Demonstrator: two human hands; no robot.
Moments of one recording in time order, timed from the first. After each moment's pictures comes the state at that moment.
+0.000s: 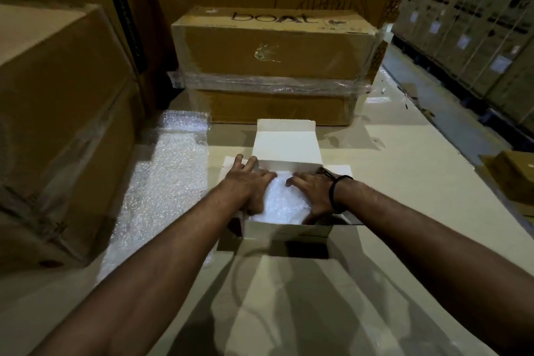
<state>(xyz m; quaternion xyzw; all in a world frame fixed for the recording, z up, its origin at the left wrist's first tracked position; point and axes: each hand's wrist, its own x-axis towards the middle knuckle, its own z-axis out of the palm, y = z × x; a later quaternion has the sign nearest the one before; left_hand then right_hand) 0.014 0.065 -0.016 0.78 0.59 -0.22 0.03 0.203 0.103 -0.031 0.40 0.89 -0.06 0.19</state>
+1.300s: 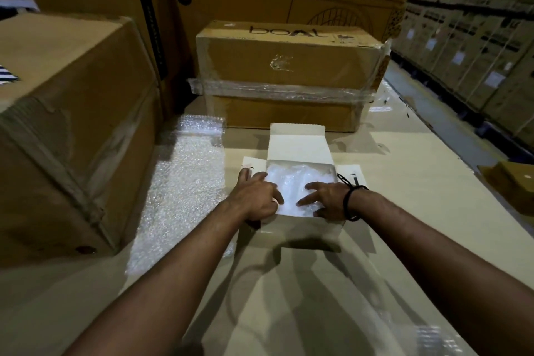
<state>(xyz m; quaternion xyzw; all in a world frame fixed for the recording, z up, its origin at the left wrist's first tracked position) -0.012 0.012 -0.019 0.80 0.59 -0.03 0.09 0.193 0.055 -0.012 0.44 0.86 -0.11 0.23</state>
